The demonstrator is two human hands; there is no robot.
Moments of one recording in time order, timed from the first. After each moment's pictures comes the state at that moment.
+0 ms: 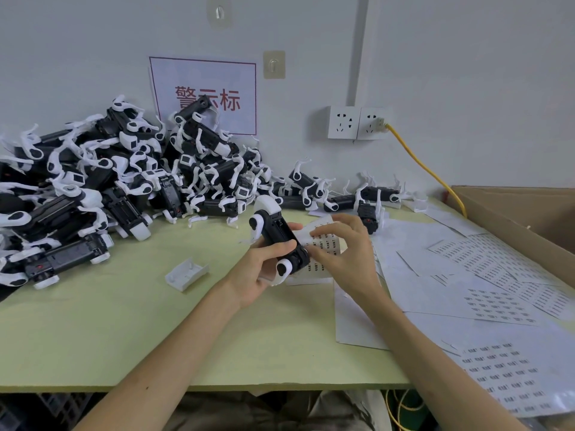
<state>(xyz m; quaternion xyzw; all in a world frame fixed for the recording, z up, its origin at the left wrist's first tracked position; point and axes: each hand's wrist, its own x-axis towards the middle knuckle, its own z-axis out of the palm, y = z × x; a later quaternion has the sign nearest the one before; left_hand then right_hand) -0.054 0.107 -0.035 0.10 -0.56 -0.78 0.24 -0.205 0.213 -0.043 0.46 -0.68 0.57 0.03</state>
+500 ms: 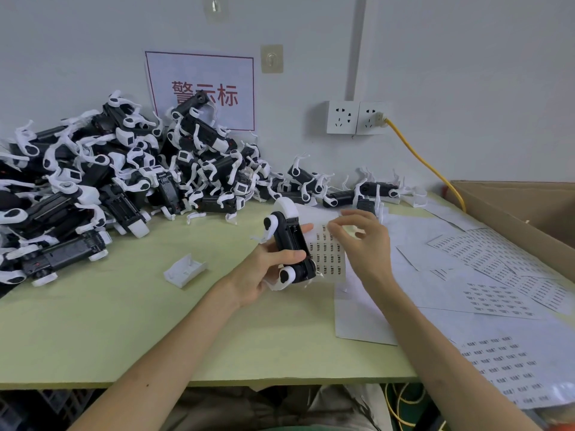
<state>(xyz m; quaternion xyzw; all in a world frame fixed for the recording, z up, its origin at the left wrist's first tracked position) -0.055 0.112 -0.035 0.12 -0.63 -0.75 0.18 -0.221 0.220 -0.035 0.38 -0.66 0.65 -0.01</state>
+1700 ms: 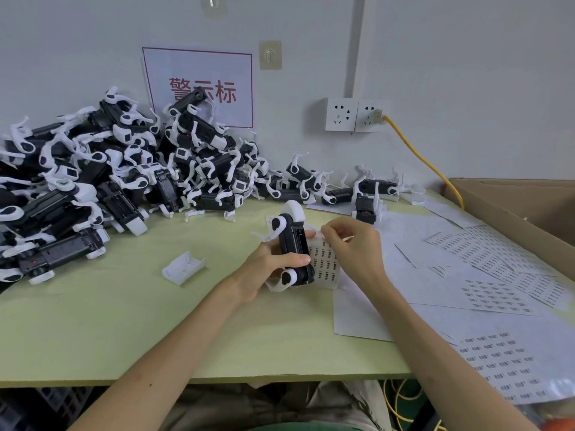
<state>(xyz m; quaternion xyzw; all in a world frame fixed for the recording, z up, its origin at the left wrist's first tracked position) -0.060 0.109 -0.044 0.15 -0.70 -0.68 0.18 -0.221 0.214 -0.044 0.42 -0.71 0.56 0.03</state>
